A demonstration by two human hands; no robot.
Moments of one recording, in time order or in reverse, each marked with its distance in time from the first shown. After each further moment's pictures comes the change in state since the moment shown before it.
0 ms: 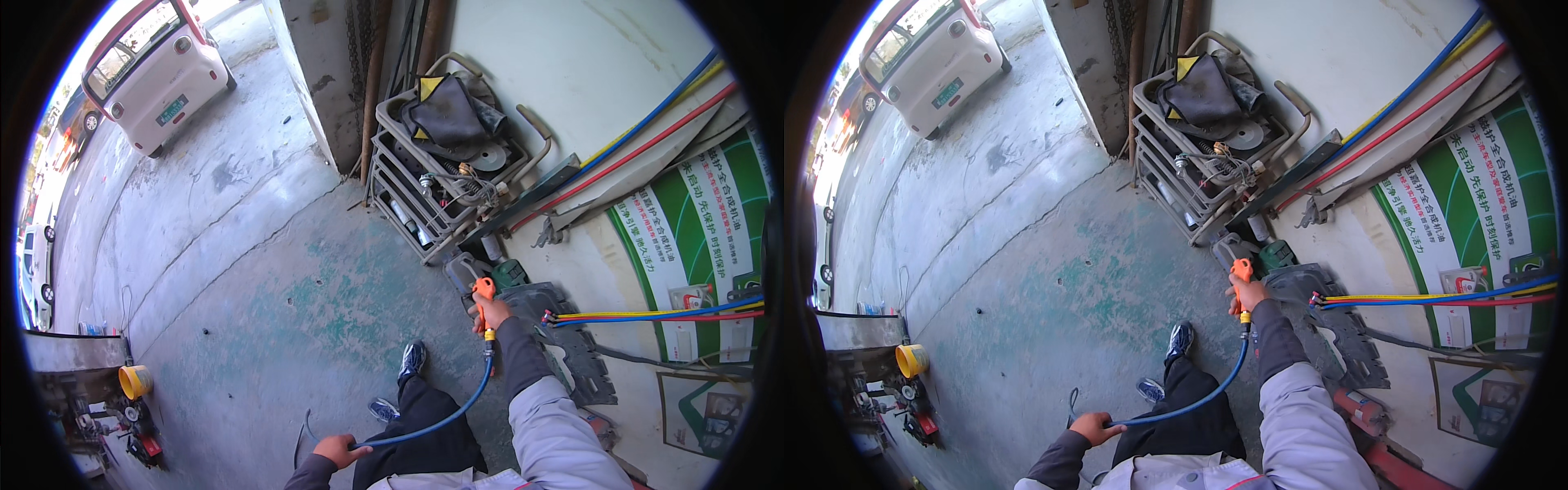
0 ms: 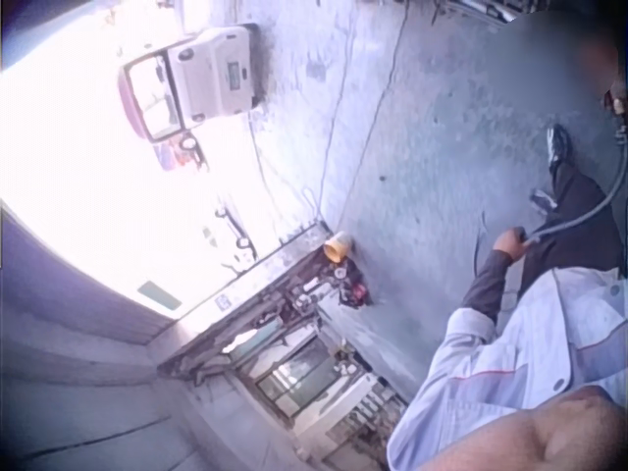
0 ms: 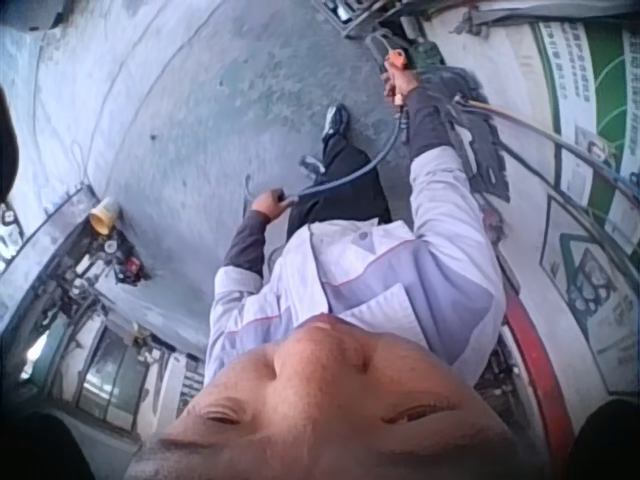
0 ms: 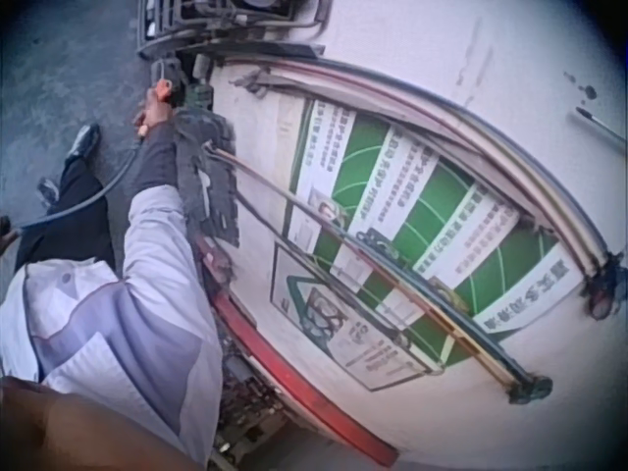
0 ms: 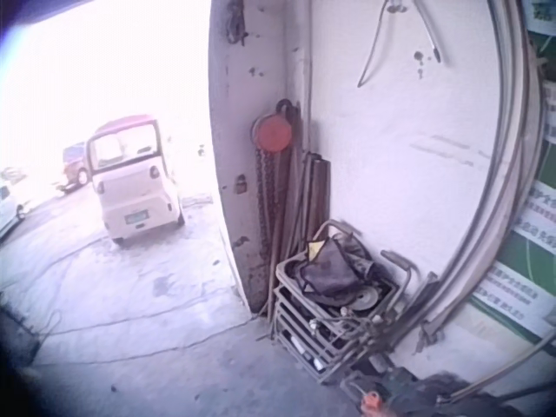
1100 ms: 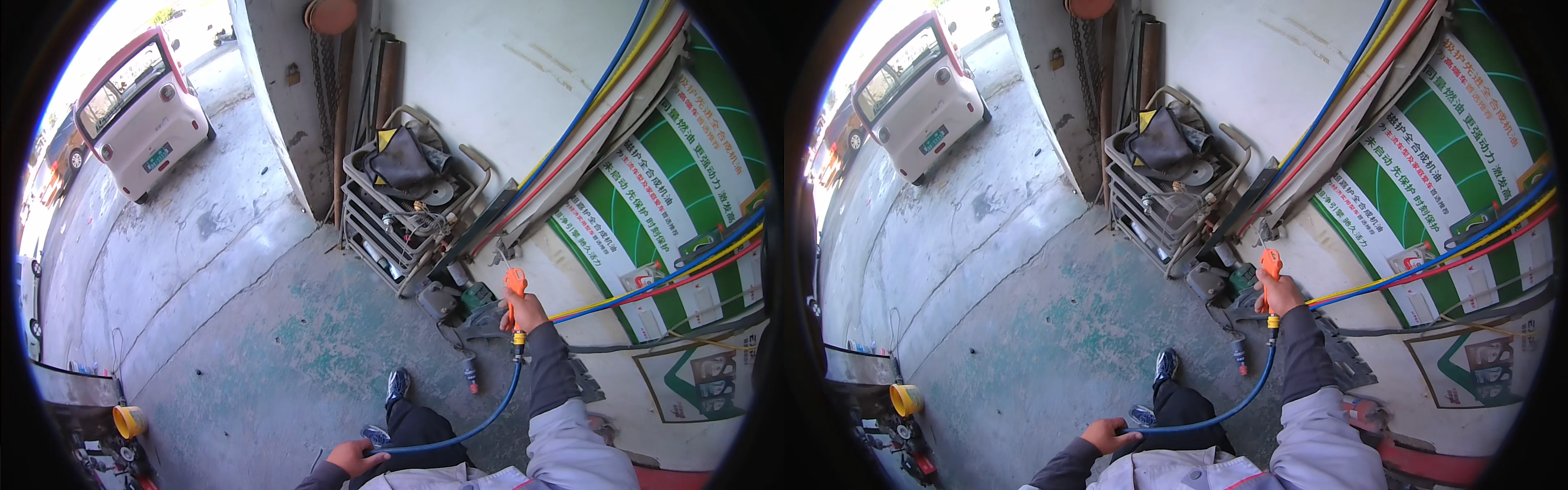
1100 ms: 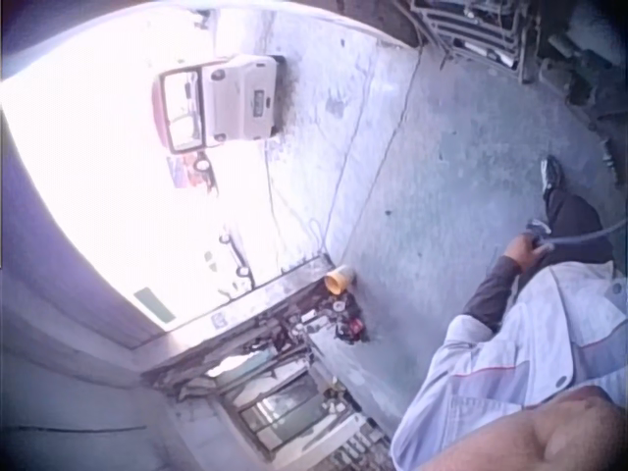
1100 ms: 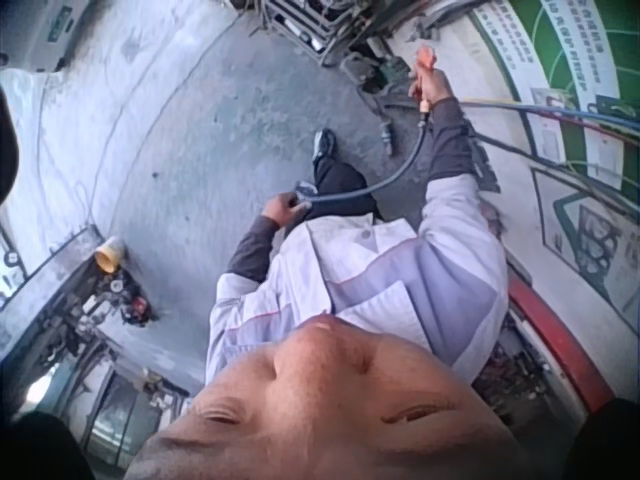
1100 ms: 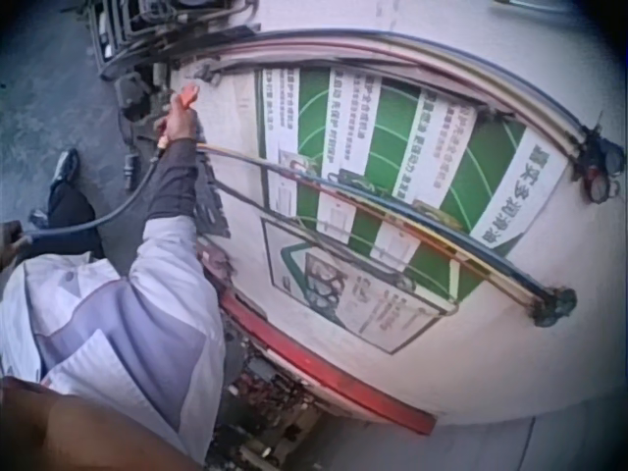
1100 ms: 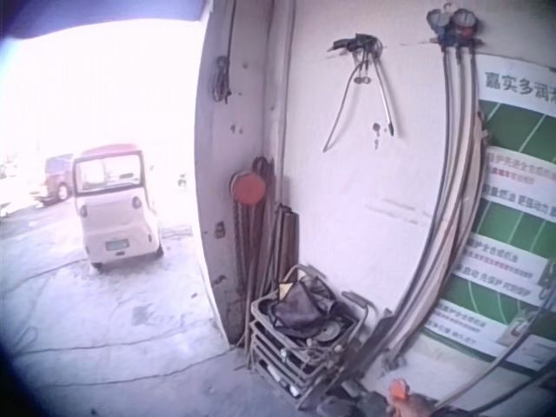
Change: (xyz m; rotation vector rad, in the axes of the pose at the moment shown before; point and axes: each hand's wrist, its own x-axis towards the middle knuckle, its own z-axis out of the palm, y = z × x) left_hand -0.045 0.074 -0.017 -0.109 0.113 0.336; right_hand -0.177 -0.062 -0.101 0.006 0.254 -0.348
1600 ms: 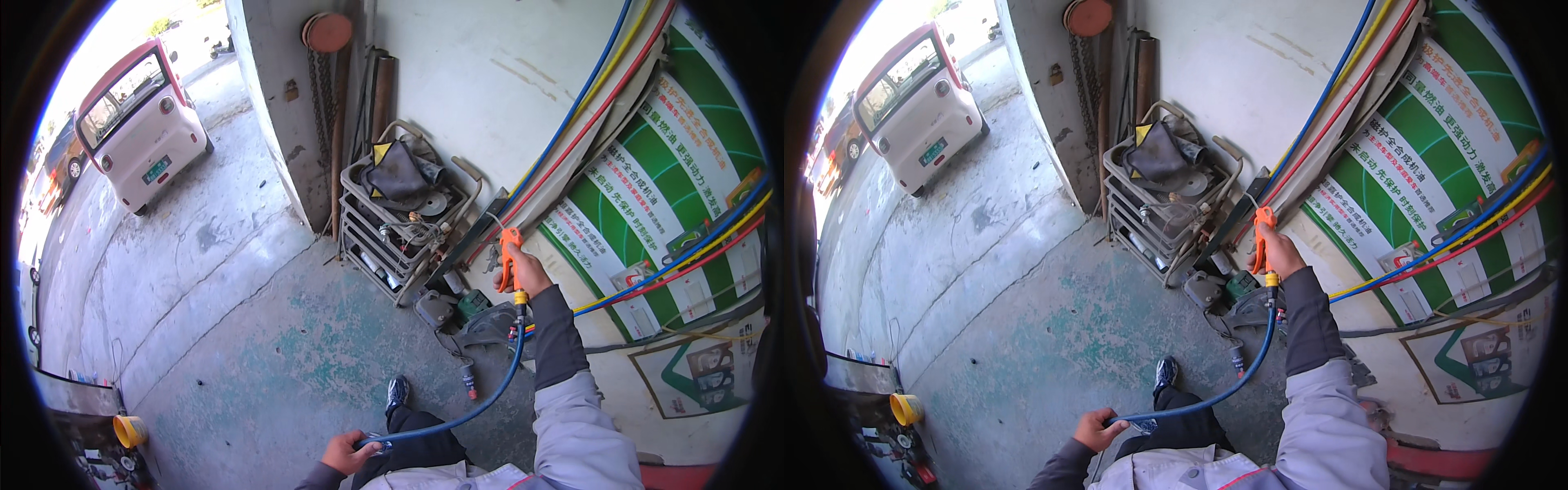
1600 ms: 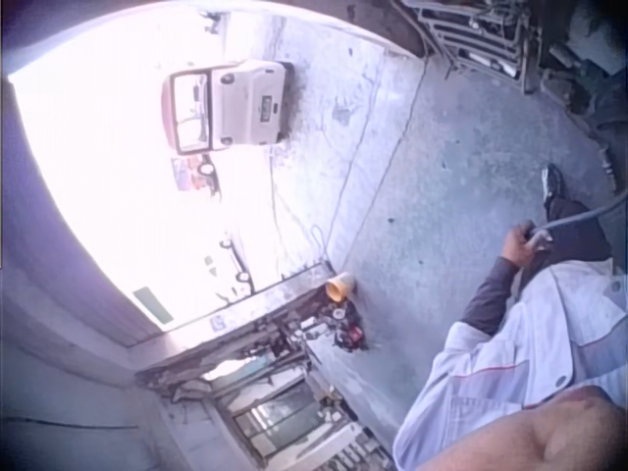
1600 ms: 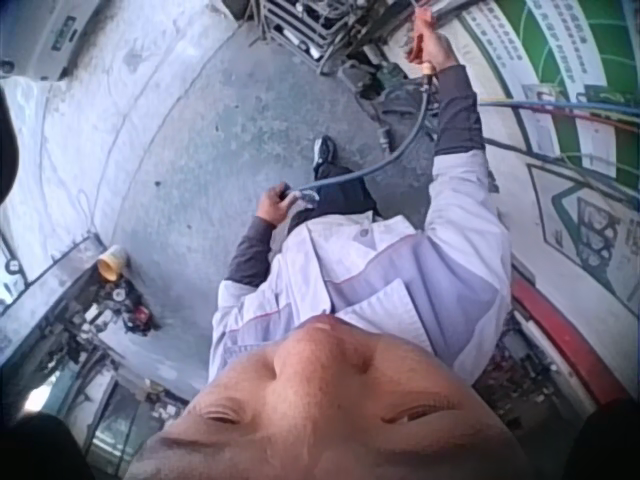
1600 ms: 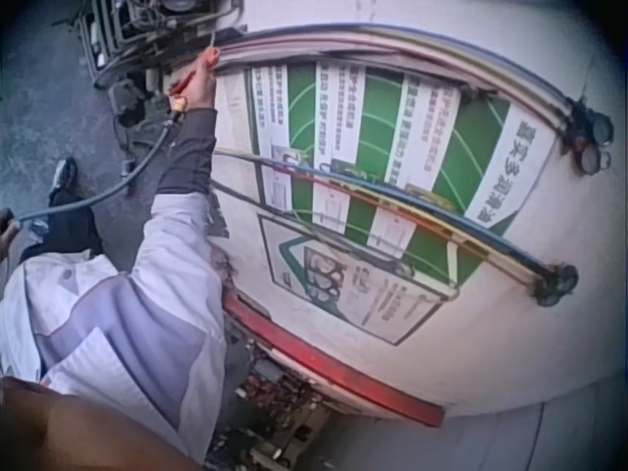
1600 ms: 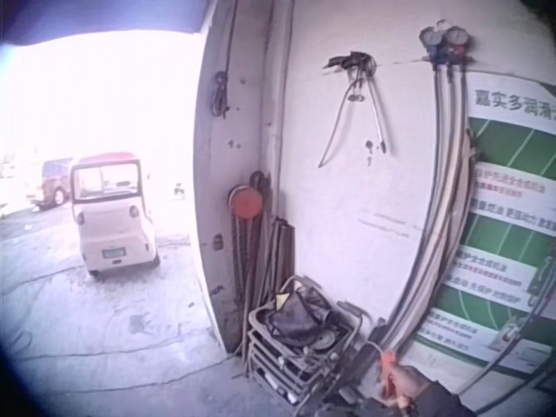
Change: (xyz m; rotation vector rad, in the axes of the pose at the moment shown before) left_hand -0.026 0.040 -0.031 -0.445 0.307 0.173; right_hand 0.005 -0.095 -0.013 0.156 -0.101 -0.204
